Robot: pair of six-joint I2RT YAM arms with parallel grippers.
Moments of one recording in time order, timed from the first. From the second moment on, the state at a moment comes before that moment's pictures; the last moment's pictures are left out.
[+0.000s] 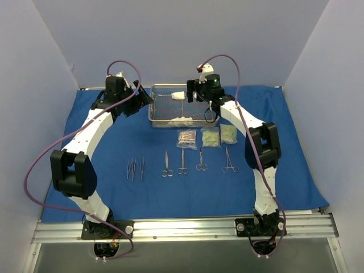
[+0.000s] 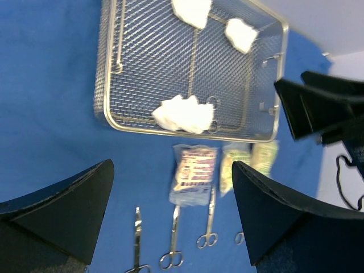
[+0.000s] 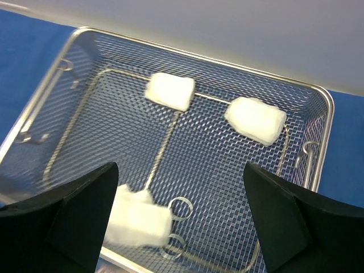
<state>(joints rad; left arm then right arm) -0.21 1.68 1.49 -0.39 0.18 -0.70 0.38 2.08 1.70 0.00 -0.04 0.11</state>
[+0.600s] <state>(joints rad) -0.21 1.89 1.64 -0.52 0.17 -0.64 0.35 2.66 2.33 -0.14 0.06 -0.11</state>
